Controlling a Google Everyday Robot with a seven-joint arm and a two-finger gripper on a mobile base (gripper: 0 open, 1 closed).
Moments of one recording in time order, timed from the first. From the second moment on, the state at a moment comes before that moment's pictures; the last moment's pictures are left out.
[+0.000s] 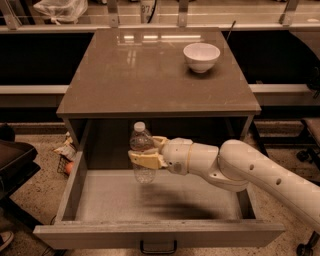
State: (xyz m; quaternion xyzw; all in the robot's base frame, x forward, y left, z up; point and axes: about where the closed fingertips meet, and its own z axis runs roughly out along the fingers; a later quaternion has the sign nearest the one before) arm 0.515 0.051 0.761 -0.38 0.64 0.42 0.51
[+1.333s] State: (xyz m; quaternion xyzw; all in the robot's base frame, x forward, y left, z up) arm 0.509 0.064 0.717 -0.37 0.59 0.47 0.54
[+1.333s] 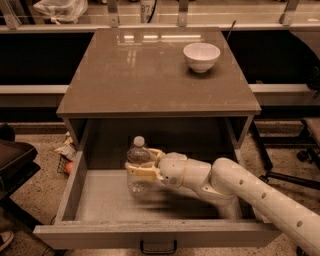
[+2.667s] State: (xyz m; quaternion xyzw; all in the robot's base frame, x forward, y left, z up) arm 0.503 0.080 0.730 -0.45 0.59 0.45 0.50
